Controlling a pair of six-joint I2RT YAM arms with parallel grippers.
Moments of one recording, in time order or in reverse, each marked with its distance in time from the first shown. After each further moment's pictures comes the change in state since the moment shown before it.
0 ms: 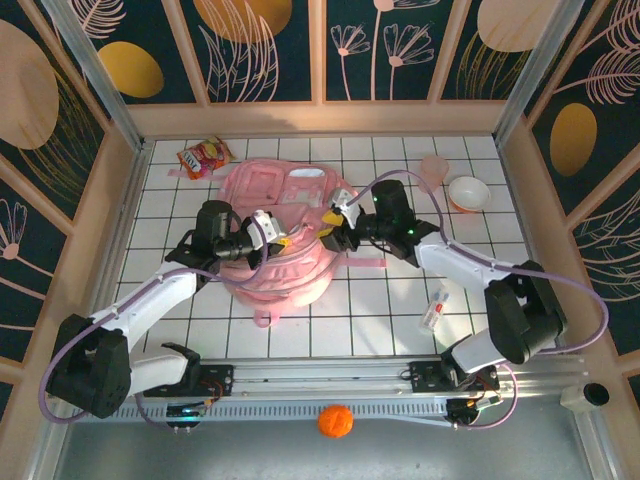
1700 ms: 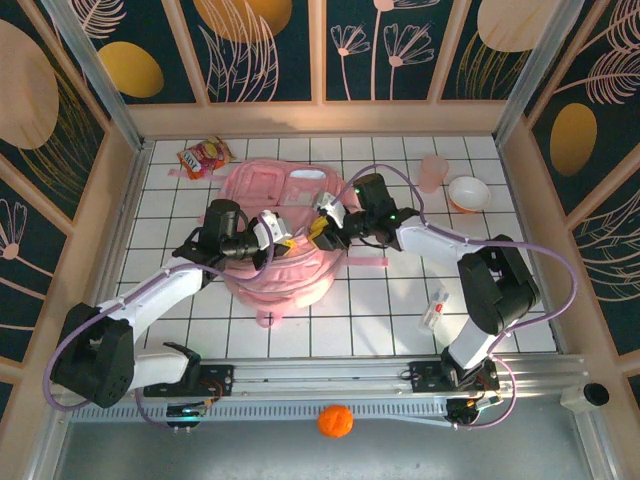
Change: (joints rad) left arm -0.032 0.055 0.022 0.006 0.008 -0.006; right arm 0.015 0.193 0.151 -0.143 -0.115 -0.110
